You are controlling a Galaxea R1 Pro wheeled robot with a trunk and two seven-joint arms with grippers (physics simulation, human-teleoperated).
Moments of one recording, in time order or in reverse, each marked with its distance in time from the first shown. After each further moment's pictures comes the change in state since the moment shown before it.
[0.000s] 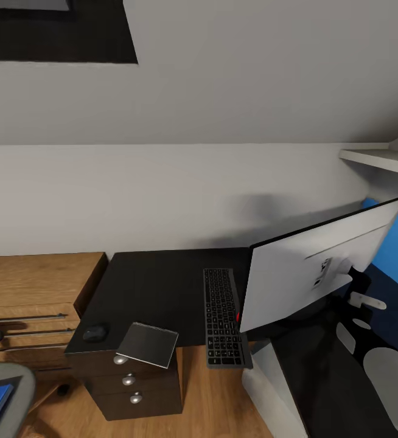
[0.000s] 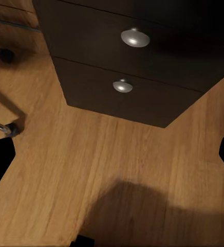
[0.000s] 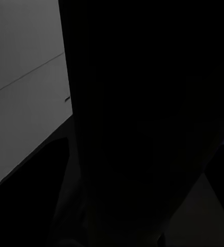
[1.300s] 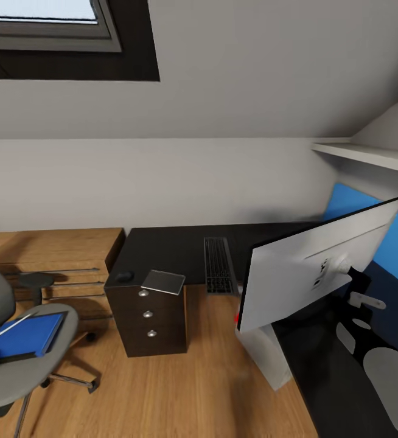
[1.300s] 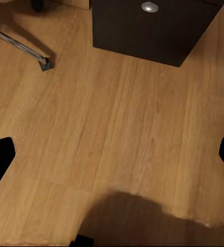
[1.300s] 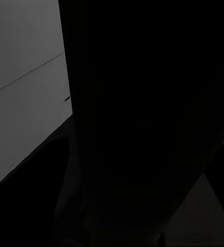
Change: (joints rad) left arm 0.000 -0.001 -0.002 0.000 0.000 0.000 0.000; right arm 0.000 0.000 0.002 0.000 0.003 0.001 0.000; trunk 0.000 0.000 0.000
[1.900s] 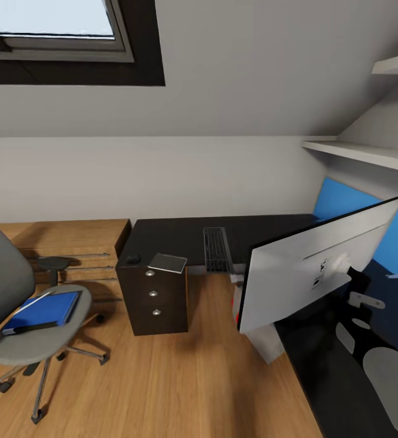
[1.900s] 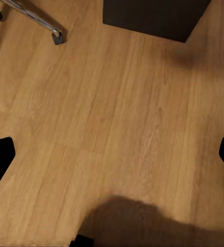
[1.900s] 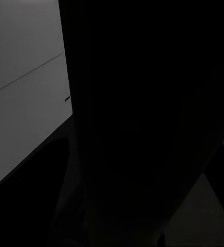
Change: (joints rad) left arm 0.000 0.000 0.000 0.000 0.000 0.000 -0.001; right arm 0.000 0.002 0.003 0.000 0.001 0.000 0.001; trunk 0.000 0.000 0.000
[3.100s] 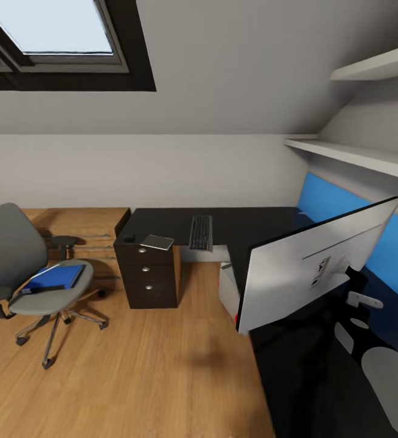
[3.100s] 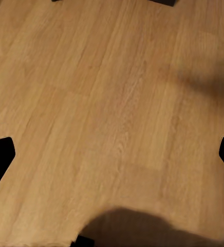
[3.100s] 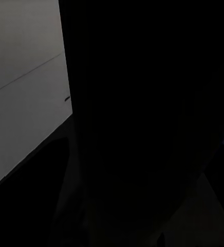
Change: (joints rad) left arm 0.000 0.000 0.001 0.000 -0.002 -0.001 0.001; right arm 0.000 0.006 -0.002 -0.001 0.004 -0.001 0.005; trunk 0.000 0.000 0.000
